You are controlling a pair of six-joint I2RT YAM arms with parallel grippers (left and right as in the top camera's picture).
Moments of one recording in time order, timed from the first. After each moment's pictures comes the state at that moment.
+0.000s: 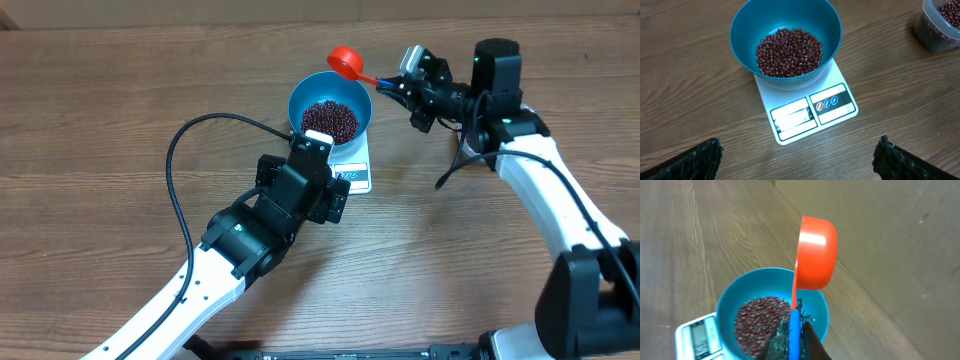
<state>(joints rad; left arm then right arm) -0.71 1.25 1.00 -0.53 -0.28 -0.26 0.12 1.66 1.23 -0.12 -0.82 -0.66</state>
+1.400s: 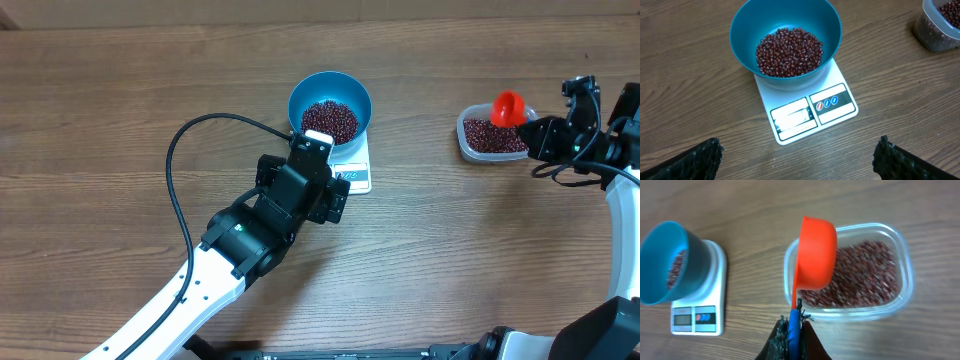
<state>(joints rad) -0.71 1.25 1.00 -0.53 -0.28 -0.26 -0.40 1.49 1.23 -0.77 -0.52 -0.13</state>
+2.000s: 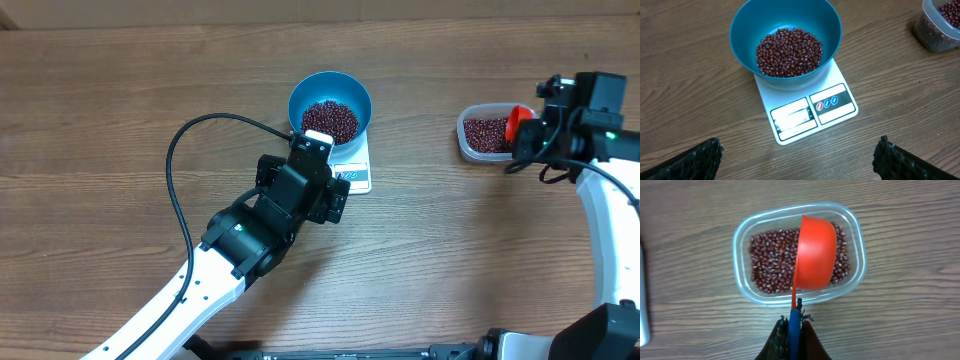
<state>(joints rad) -0.71 1.25 1.00 -0.53 -0.28 -0.26 -0.20 1.50 1.26 -0.82 -0.05 -0.07</state>
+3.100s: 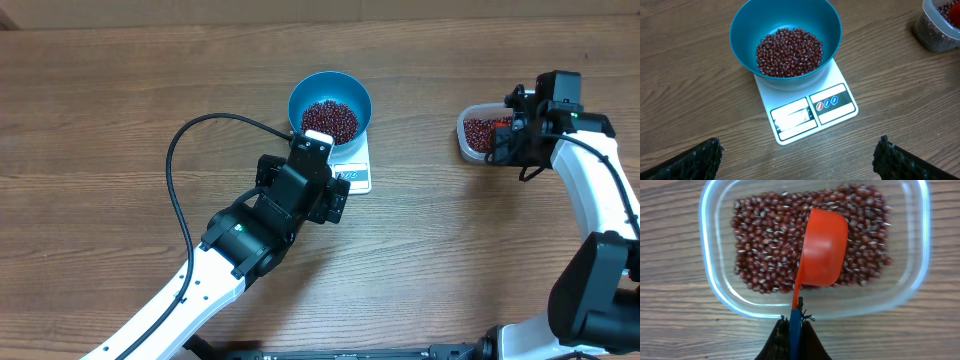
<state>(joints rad) -0.71 1.25 1.00 -0.53 -0.28 -0.26 -0.17 1.71 1.27 -0.80 -0.07 -0.13</state>
